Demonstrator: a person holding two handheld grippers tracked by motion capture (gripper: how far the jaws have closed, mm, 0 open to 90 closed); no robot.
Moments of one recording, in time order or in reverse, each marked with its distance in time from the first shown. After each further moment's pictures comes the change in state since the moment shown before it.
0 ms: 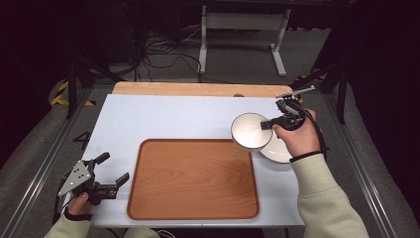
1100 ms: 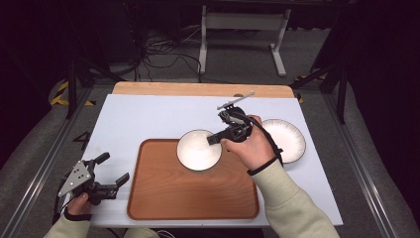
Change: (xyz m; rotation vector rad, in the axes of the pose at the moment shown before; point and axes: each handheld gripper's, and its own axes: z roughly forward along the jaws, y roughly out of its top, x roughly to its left) left arm 0.000 0.000 0.000 -0.004 -0.002 0.002; right arm 0.128 0.004 0.035 0.085 0.240 -0.201
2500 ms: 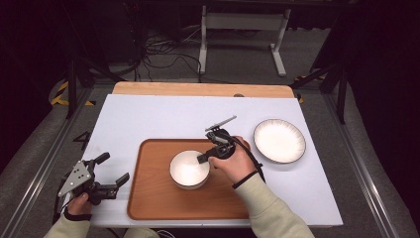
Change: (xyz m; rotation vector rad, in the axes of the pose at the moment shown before) left arm 0.000 0.000 0.000 0.000 0.000 0.000; right arm -0.015 -0.034 0.087 0.096 0.058 0.080
